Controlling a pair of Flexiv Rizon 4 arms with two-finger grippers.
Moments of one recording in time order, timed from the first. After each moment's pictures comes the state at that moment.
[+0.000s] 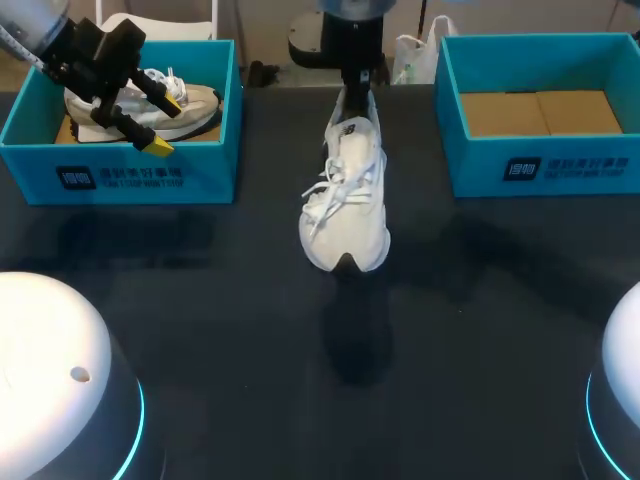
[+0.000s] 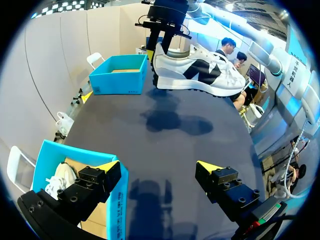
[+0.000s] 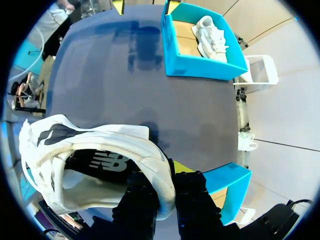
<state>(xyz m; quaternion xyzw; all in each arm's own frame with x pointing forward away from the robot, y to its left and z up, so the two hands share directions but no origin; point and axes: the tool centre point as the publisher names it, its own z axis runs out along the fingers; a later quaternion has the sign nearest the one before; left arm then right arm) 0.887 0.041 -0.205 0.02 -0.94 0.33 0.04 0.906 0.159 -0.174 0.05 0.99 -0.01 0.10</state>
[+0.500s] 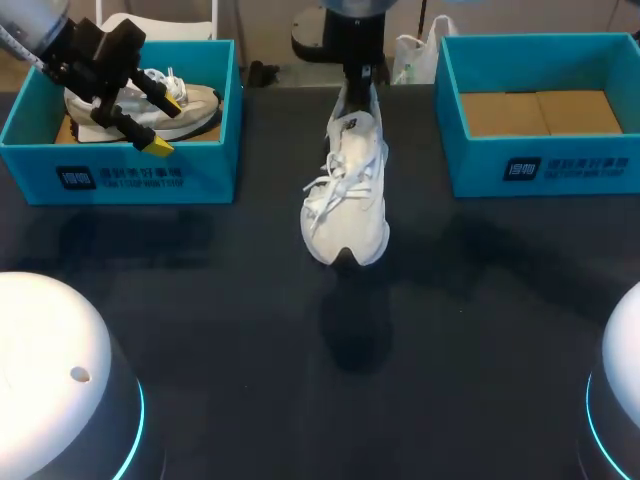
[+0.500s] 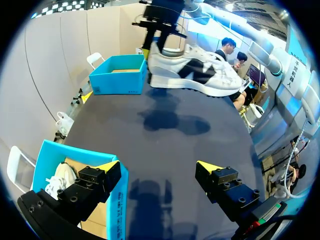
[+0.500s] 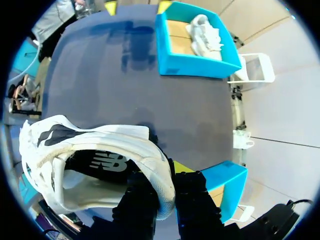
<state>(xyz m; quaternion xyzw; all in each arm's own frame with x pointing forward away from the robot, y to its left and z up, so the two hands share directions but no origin) 0.887 0.042 -0.205 0.02 -0.94 0.33 0.04 0.929 0.151 -0.170 0.07 0.99 -0.02 0.12</state>
